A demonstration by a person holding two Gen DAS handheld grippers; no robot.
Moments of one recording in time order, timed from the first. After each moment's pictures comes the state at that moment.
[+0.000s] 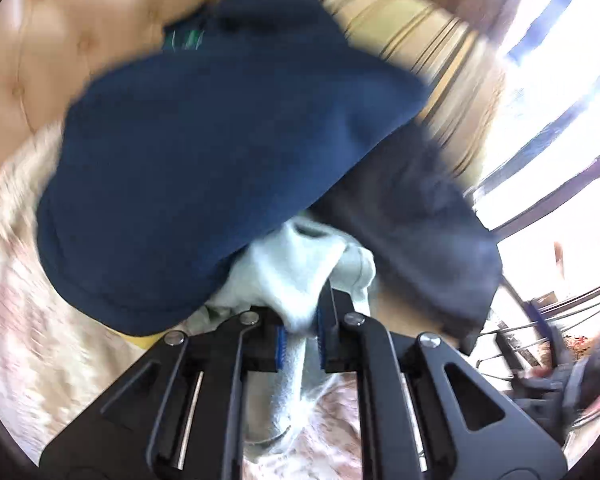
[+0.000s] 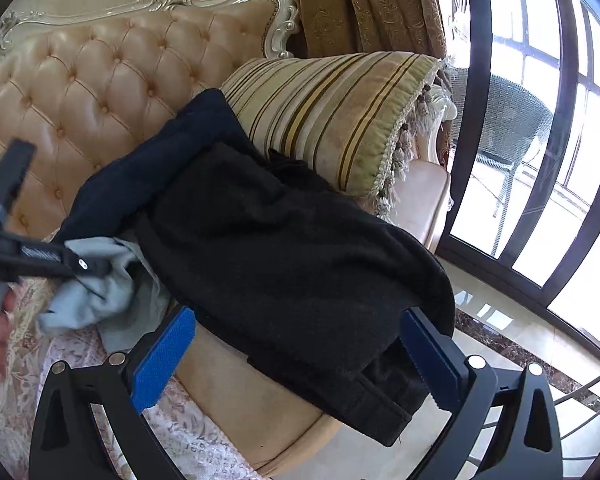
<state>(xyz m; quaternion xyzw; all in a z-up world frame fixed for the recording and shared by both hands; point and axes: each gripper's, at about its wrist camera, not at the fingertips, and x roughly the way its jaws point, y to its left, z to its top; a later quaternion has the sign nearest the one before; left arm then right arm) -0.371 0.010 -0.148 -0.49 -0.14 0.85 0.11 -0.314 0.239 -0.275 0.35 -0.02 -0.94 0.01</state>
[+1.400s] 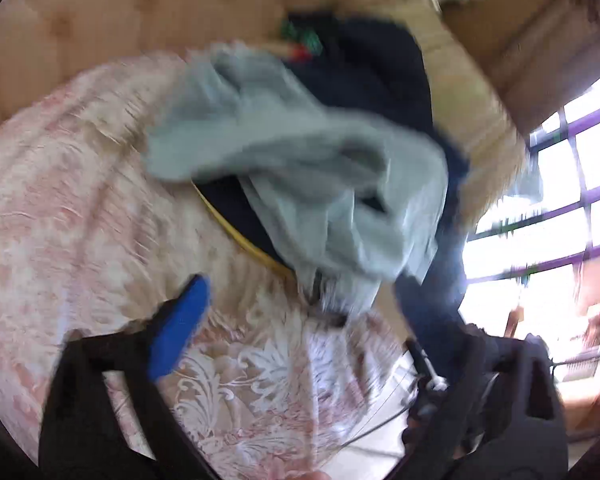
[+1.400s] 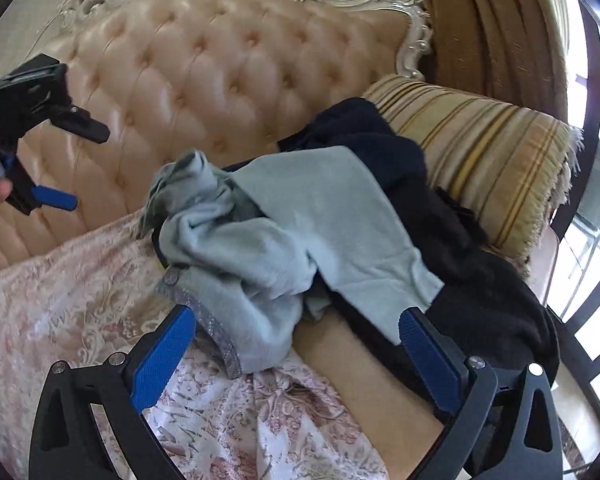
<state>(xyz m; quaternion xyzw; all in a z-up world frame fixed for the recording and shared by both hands) -0.324 -0.112 -0.133 -0.54 -0.30 0.78 0.05 -0.313 0.121 -0.258 0.34 0.03 -0.92 0.18</state>
